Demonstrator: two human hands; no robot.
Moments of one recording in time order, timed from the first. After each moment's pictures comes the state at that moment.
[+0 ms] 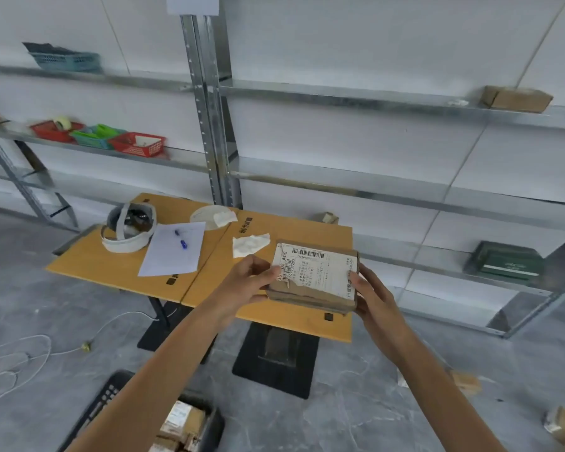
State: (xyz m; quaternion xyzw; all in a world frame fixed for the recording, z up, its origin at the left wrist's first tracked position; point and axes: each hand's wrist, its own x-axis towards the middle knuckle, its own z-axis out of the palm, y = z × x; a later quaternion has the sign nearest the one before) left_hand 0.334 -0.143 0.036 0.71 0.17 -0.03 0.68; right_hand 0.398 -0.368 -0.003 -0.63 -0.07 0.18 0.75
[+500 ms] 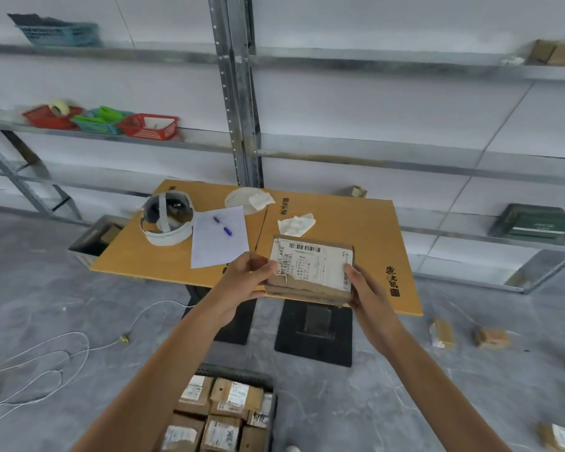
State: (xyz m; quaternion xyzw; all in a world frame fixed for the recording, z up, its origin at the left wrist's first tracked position) left_hand 0.285 0.072 0.017 0.71 0.21 -0.07 0.67; right_hand 0.326 -0.143 -0.026 -0.63 0.01 0.17 0.76
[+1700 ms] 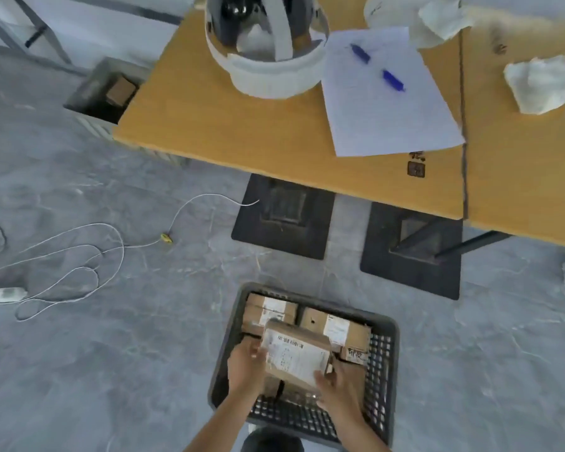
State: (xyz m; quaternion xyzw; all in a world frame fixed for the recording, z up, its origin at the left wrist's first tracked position) left_hand 0.186 0.408 -0.517 0.73 0.47 -0.20 0.45; right_hand 0.207 0.244 -0.520 -0.73 0.28 0.43 0.46
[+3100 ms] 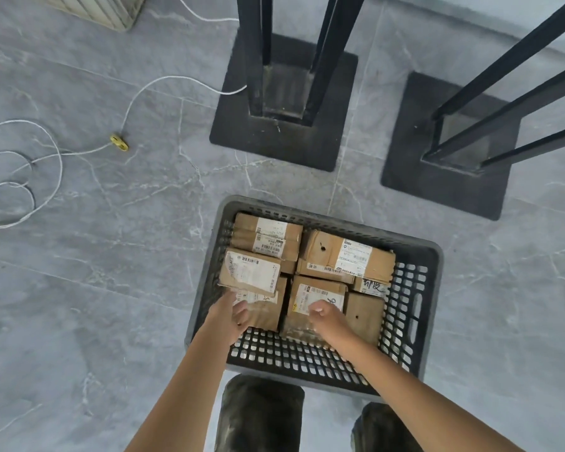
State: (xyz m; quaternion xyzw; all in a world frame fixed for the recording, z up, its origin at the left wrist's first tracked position) left_hand 0.159 0.432 -0.711 0.28 0.69 -0.22 0.64; right_hand 0.199 0.239 -0.734 -0.78 0.13 0.54 0.29
